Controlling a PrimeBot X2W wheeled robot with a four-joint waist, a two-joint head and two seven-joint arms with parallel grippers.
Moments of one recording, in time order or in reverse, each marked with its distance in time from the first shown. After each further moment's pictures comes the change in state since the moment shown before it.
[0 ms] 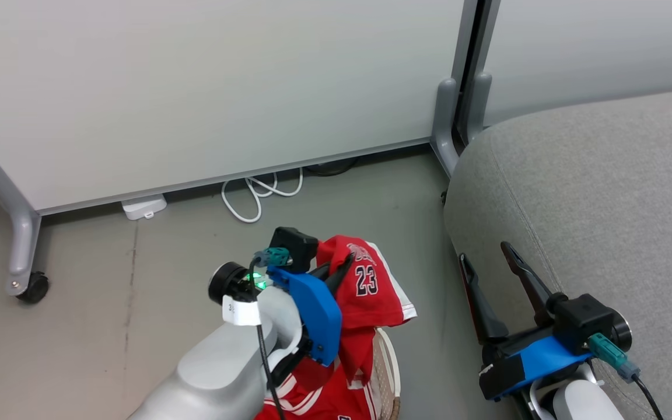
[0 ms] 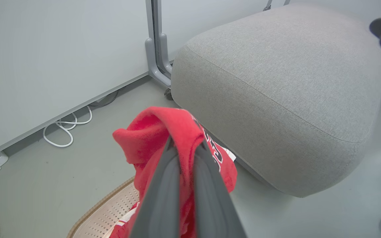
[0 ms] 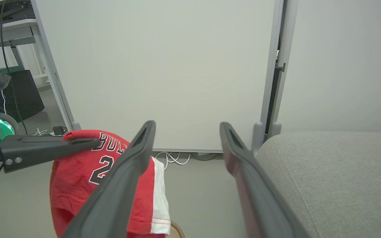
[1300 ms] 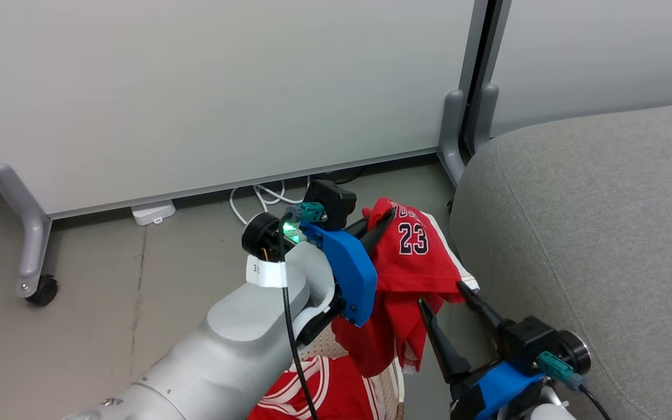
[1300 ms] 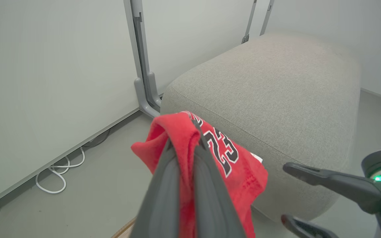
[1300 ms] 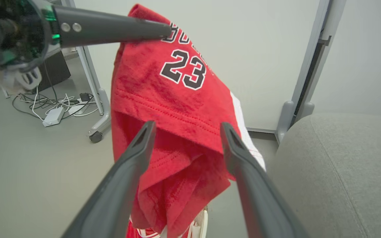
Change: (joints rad) left arm -0.191 -0.077 -0.163 0.063 -0.162 0.000 -0.066; right arm 0.031 0.000 0.102 0.046 -0.014 0.000 0.057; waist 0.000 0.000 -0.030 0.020
